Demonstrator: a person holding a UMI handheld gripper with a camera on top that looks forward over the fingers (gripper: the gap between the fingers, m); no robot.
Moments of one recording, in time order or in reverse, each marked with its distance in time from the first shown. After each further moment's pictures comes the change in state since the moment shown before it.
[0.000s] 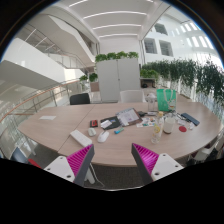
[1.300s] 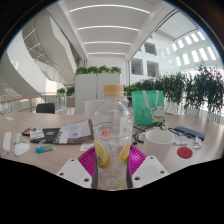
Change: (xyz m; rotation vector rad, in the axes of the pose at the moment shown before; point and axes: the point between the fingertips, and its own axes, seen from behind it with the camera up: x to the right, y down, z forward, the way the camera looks) arm 0.319 0.004 0.380 0.266 0.193 -0.059
